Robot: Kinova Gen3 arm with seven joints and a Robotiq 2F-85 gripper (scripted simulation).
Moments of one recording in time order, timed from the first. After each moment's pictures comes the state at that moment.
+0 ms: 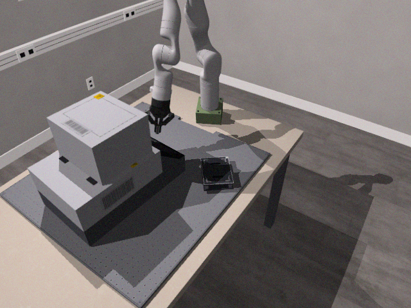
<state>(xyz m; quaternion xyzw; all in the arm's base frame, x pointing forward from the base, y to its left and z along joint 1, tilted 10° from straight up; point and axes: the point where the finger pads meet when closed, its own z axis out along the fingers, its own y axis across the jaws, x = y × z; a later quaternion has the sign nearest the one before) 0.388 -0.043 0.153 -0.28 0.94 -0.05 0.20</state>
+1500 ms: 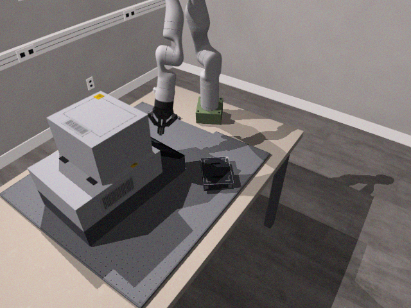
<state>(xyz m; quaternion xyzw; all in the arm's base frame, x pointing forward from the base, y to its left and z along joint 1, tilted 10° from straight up) 0.390 -0.026 0.155 -0.28 0.94 -0.05 0.20</state>
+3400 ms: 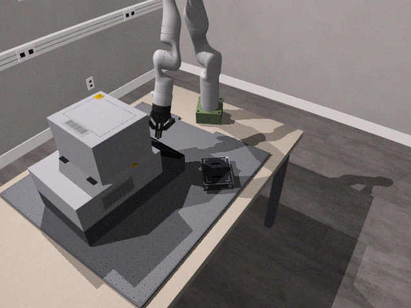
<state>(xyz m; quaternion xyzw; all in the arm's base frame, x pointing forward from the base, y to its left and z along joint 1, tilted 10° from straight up) 0.404 -0.031 0.143 -0.28 0.94 -0.06 0.20</state>
